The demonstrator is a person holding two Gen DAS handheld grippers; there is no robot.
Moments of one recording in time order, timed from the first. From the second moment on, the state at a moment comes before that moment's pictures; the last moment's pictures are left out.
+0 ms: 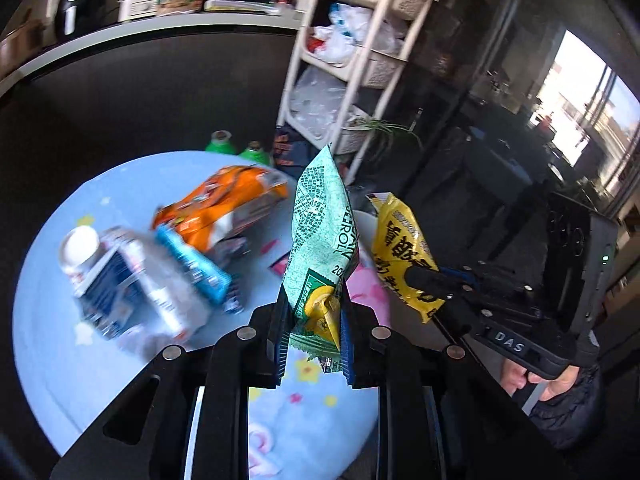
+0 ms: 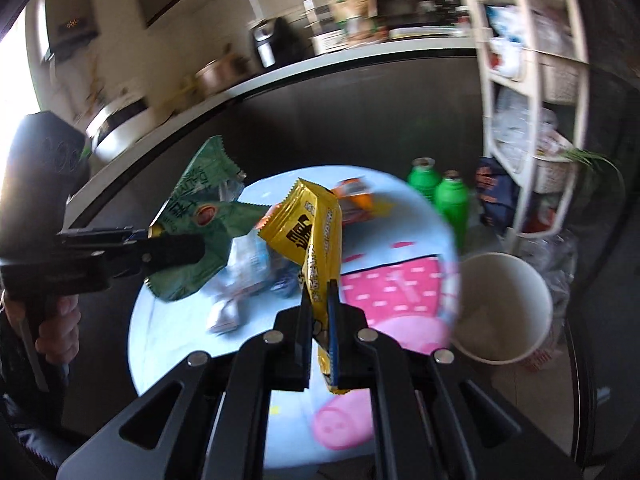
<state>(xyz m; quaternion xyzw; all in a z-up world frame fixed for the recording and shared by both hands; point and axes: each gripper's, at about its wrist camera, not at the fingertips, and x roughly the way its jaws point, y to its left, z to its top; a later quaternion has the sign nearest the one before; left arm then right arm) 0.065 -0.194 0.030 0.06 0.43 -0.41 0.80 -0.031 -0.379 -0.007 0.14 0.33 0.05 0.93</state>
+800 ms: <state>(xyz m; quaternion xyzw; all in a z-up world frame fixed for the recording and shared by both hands) 0.136 -0.456 -0.087 0.14 0.50 -0.45 0.72 -0.003 -0.573 -0.144 0.28 0.37 -0.12 0.88</state>
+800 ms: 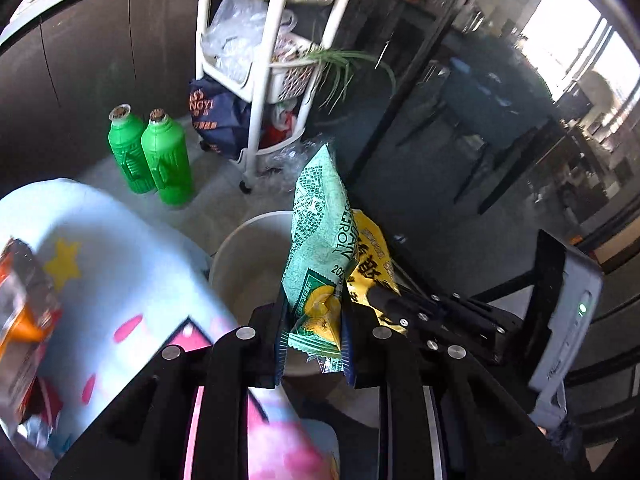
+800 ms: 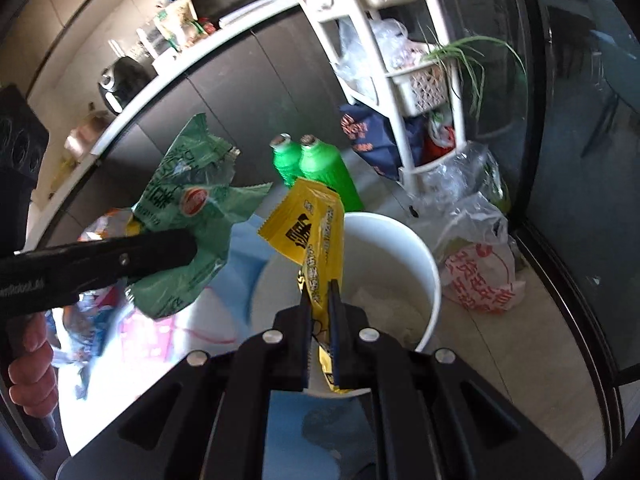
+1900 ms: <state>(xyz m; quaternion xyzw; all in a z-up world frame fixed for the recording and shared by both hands) 0.158 -0.444 -0.080 0.14 0.46 -0.36 0.80 0.003 -0.561 -0.153 0.20 0.36 -0.10 0.91</state>
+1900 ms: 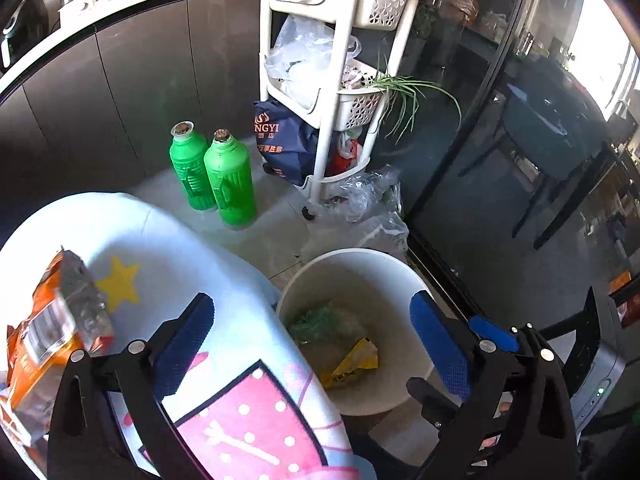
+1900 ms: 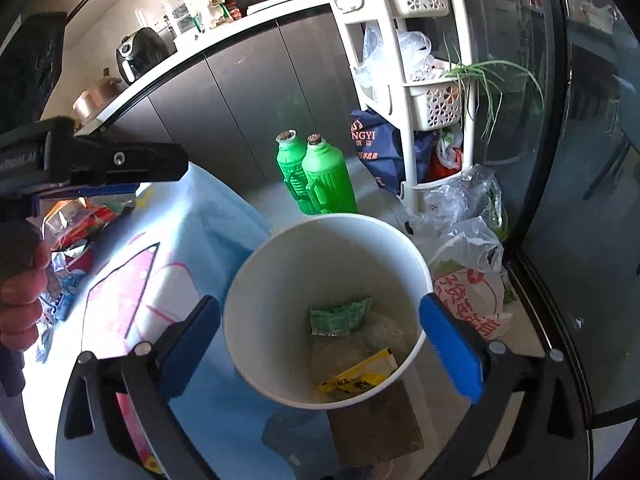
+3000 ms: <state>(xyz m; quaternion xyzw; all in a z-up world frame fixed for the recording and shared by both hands) 0.066 -0.087 0.013 0.00 0.39 -0.19 0.90 -0.004 -0.335 -0.025 0.08 0.35 0.04 0.93</state>
